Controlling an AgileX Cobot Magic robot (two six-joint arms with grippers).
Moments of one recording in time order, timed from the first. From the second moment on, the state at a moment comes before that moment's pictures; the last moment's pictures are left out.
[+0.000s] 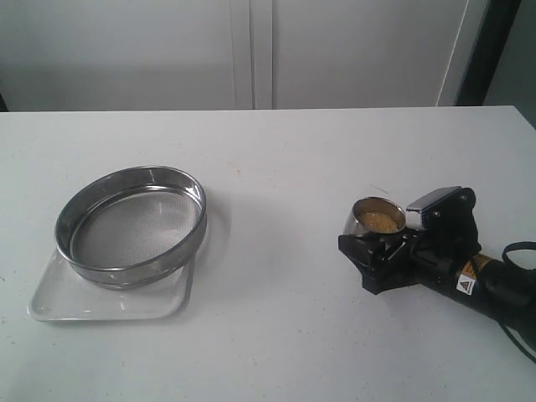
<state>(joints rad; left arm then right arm) 0.00 0.00 0.02 -0.11 0.42 0.10 0.06 2.02 -0.48 -0.65 -1.18 0.21</state>
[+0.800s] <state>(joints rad) 0.00 0.00 0.02 -0.11 0.42 0.10 0.06 2.02 -0.48 -0.65 -1.18 0.22</state>
